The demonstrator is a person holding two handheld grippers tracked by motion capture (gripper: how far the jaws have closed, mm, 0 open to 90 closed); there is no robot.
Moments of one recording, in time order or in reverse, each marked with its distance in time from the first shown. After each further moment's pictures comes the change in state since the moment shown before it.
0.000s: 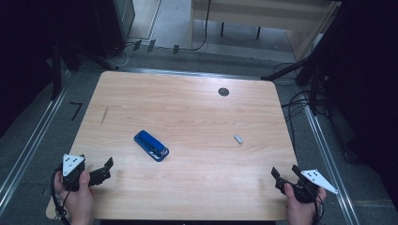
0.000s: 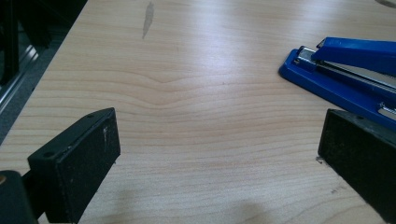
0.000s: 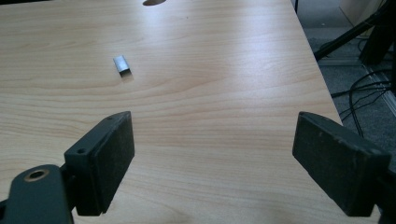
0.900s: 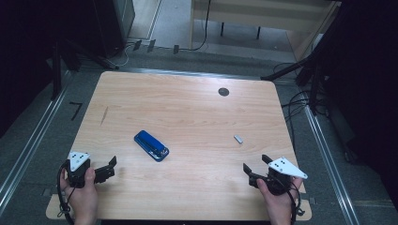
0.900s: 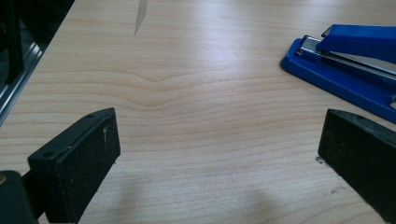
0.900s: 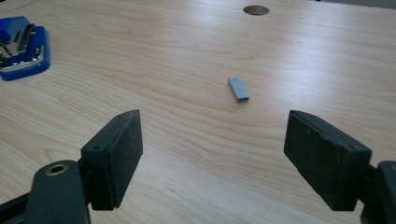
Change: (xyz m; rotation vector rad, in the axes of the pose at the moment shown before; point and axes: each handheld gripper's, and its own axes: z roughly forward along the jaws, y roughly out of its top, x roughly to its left) left arm -0.008 0.003 0.009 0.034 0.020 0.044; right arm 0.088 0.036 0.016 0.063 0.207 -0.213
